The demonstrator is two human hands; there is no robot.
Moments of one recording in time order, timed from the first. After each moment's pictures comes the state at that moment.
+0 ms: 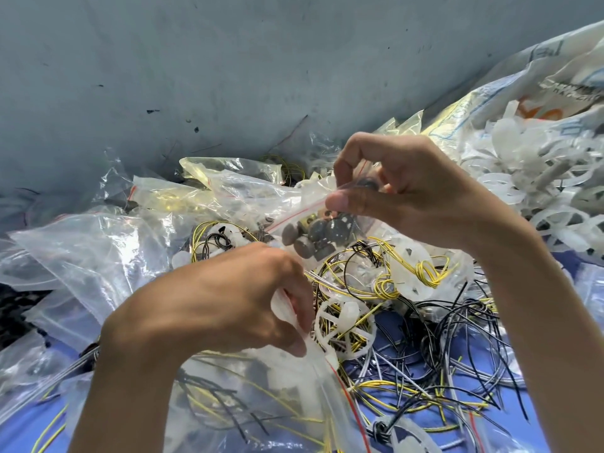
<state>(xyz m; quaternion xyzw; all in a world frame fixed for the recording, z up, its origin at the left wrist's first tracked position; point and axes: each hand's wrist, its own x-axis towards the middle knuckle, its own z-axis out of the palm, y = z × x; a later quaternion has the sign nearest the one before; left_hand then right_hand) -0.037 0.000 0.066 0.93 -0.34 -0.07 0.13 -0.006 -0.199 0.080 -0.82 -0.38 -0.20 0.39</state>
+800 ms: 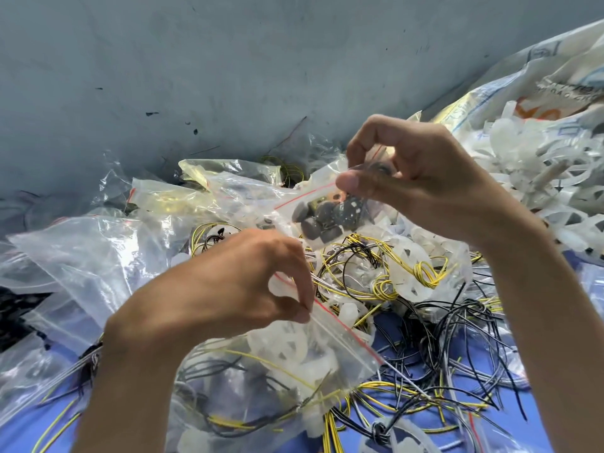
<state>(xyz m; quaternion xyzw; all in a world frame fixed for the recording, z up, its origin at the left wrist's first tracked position) -0.026 0.002 0.060 0.91 -0.36 0.01 0.18 -0.004 -0.207 0.083 -0.79 -0.37 -0.23 0.43</state>
